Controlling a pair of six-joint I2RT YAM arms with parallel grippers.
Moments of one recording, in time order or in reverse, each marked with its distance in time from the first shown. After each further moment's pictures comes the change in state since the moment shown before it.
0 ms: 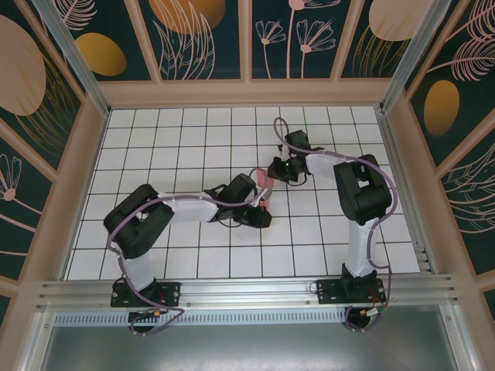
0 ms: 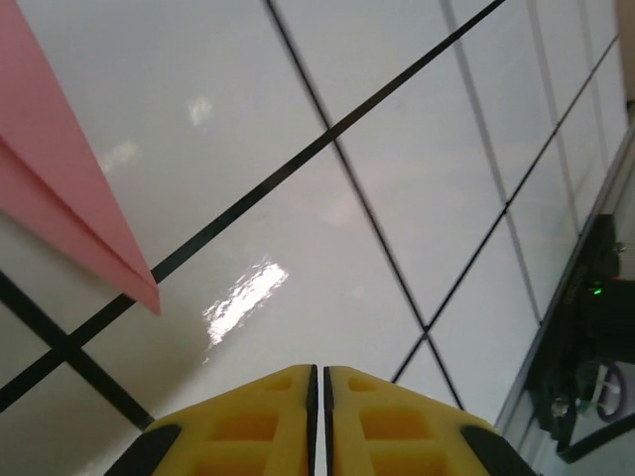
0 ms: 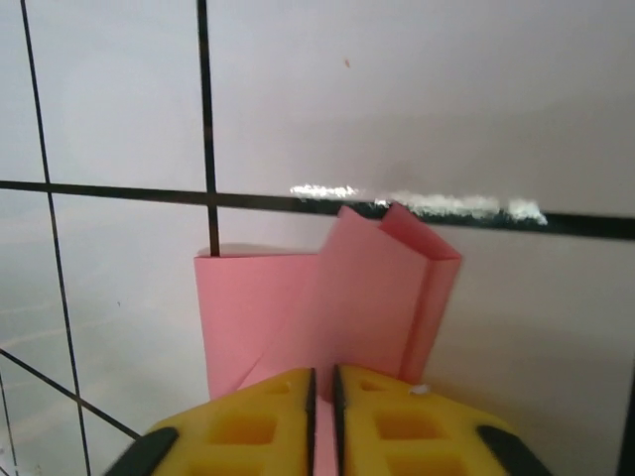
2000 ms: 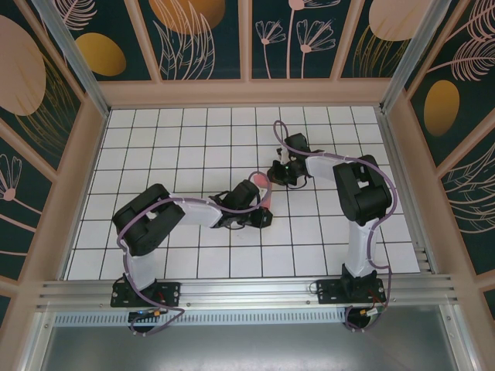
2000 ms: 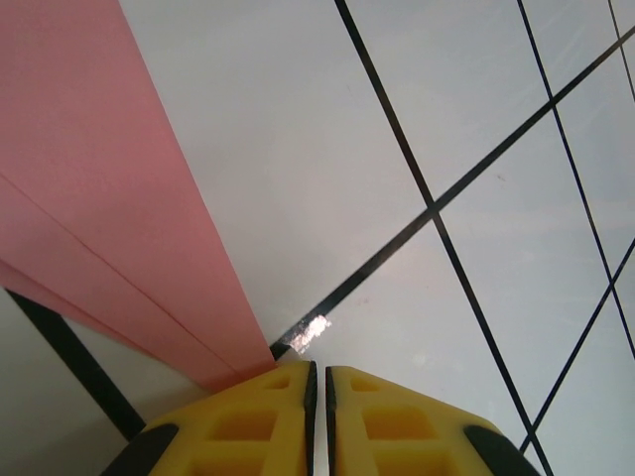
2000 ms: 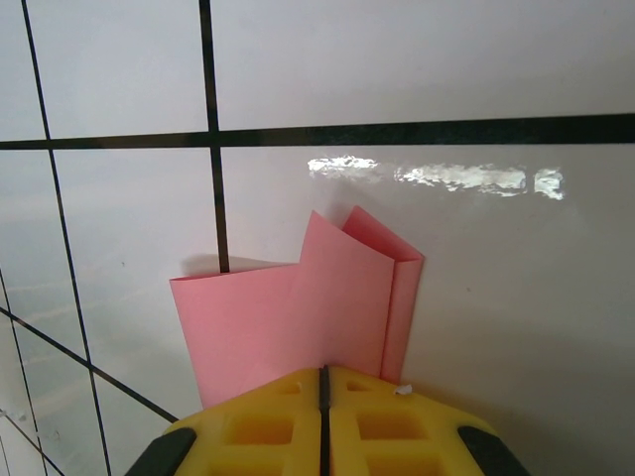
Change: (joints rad) left arm -0.056 0.108 -0.041 0.164 -0.177 -0.027; right arm 0.005 -0.001 -0.051 0.019 -0.059 0.027
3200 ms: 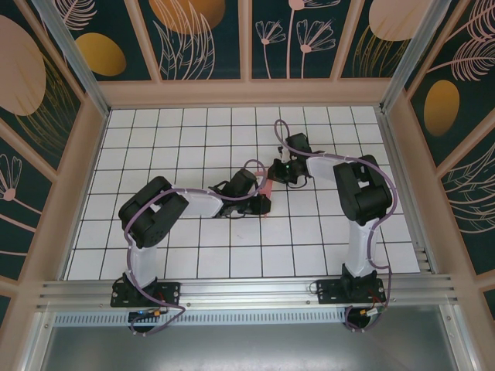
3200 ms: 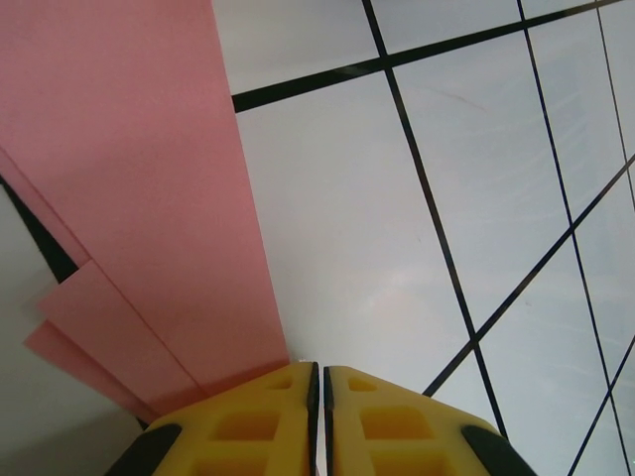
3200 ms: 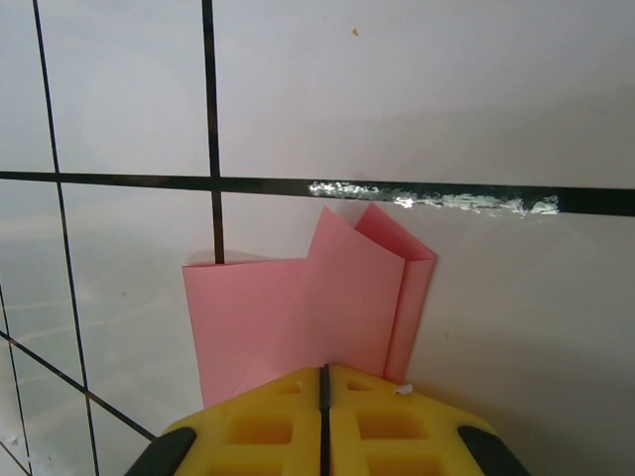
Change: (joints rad) left arm 0.084 0.075 0.092 0.006 0.006 -0.055; right arm -0.006 0.000 -0.012 0.057 0.020 0.000
